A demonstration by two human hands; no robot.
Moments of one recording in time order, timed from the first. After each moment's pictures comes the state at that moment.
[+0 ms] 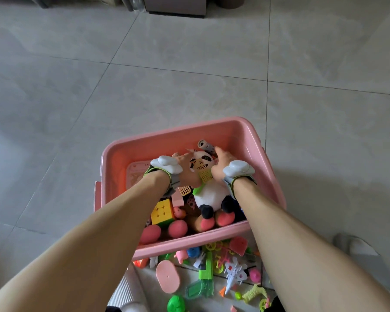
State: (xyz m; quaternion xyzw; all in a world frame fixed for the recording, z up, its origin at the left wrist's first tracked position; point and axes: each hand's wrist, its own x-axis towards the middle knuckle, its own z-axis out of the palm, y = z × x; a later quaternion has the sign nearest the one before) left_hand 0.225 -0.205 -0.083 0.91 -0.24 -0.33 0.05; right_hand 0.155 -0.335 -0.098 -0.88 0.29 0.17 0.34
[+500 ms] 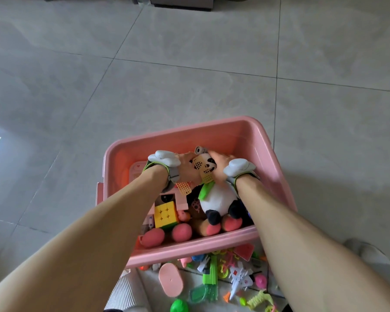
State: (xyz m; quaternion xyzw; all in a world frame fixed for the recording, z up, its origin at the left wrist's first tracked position) left_hand 0.243 -0.208 -0.086 0.87 -0.23 -0.41 0.12; right_hand 0.169 -0.337 -0.105 -0.90 0.18 0.23 0.31
